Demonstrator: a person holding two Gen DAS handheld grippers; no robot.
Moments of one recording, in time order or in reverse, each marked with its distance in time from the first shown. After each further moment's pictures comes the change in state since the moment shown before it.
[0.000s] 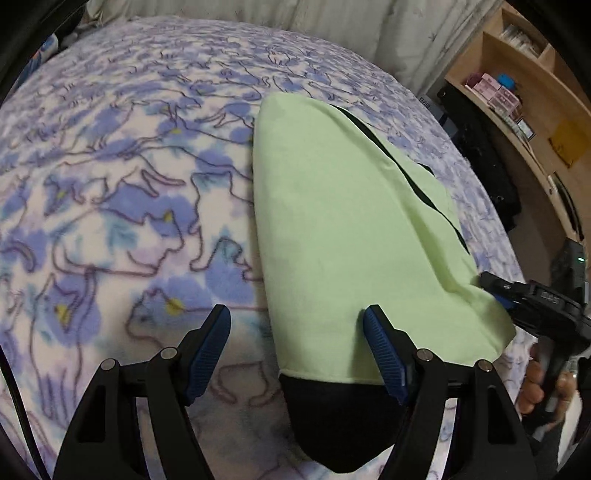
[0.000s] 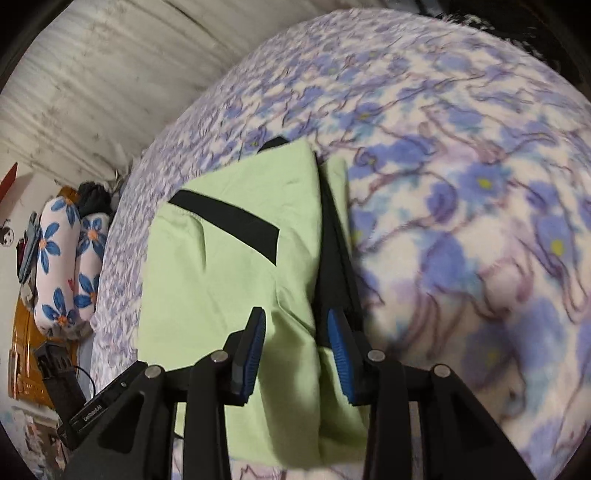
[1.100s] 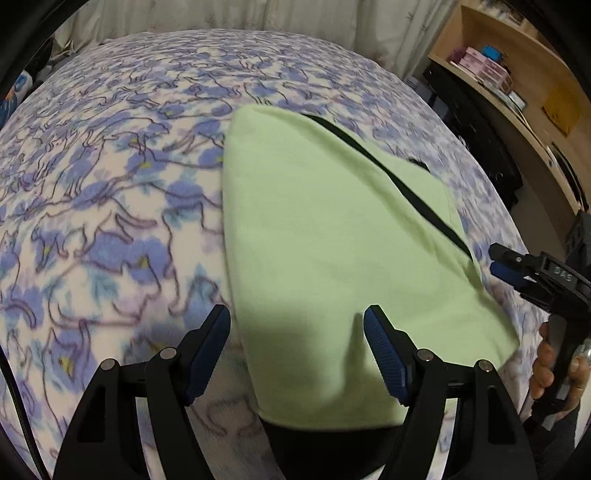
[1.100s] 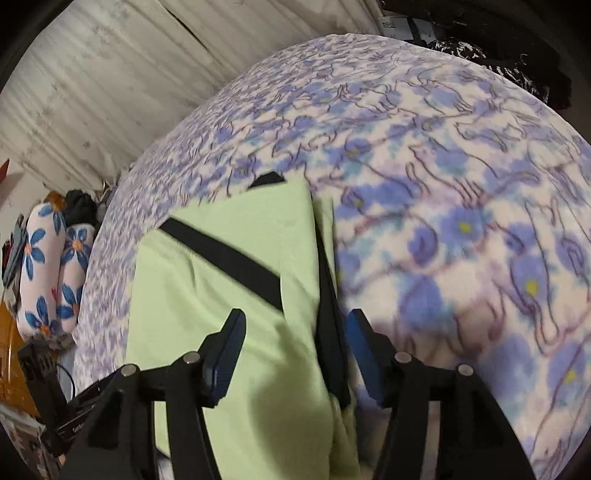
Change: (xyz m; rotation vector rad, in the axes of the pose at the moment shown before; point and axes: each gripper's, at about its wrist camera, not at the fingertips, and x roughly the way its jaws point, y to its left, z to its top) left arm 0.008 -0.030 0.030 0.112 0.018 0.046; right arm -0.015 0.002 0.021 0.002 -0.107 -0.082
